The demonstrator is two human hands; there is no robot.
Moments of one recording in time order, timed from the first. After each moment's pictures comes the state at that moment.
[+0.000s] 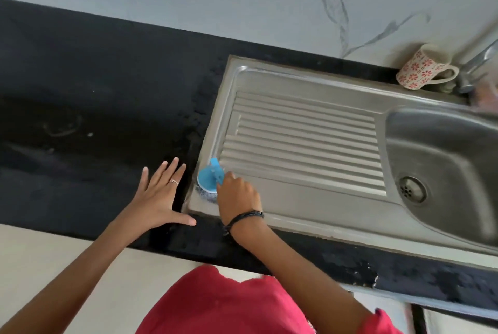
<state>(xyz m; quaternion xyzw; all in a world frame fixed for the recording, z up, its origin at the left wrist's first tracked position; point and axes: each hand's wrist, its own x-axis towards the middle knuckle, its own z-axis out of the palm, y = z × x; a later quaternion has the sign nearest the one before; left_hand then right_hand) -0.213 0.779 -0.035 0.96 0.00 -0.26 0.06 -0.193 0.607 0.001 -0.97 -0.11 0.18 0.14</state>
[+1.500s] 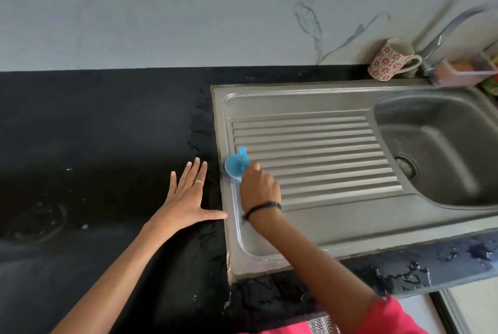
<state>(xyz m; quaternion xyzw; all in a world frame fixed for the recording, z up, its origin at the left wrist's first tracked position) -0.079 0.823 -0.040 0.95 -0.15 -0.26 0.13 -0.091 0.673 -0.004 -0.97 0.14 0.14 0.13</state>
